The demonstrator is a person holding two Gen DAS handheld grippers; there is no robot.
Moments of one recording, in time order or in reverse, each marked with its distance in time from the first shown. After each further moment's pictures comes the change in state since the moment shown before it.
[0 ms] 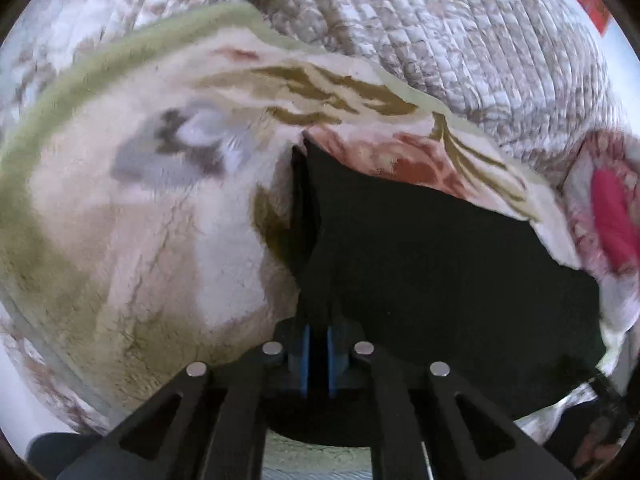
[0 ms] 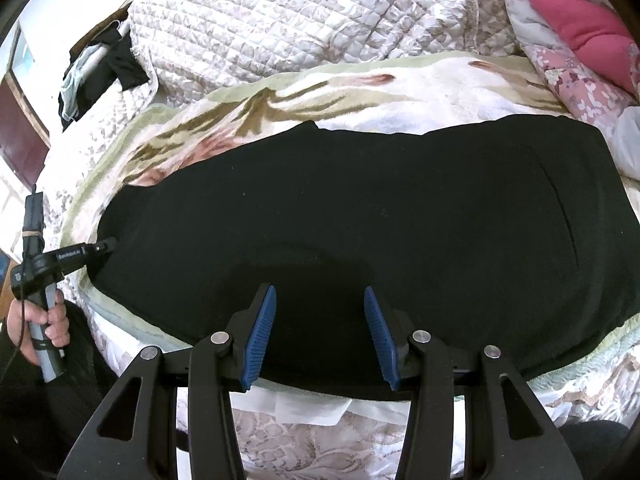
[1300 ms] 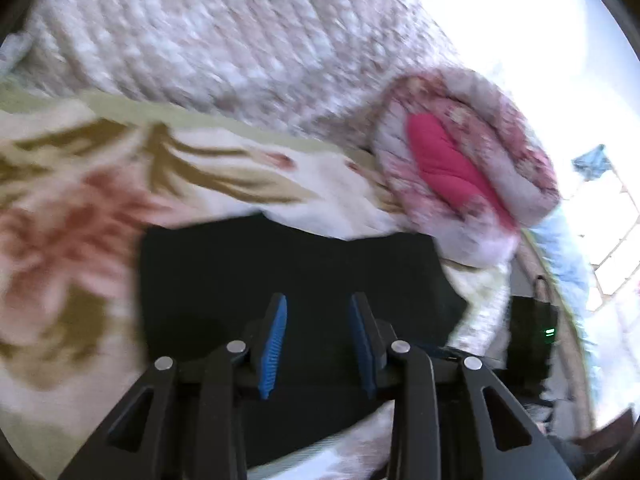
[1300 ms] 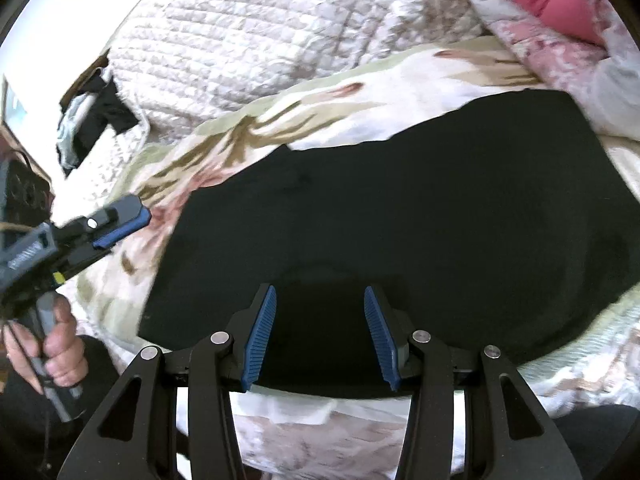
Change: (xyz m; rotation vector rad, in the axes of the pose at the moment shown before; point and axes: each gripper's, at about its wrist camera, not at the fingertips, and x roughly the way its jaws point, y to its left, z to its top) left arm -0.026 -0.177 0.005 0.267 -0.010 -0.532; right arm -0.011 -0.030 0.003 0.142 -0.039 0.087
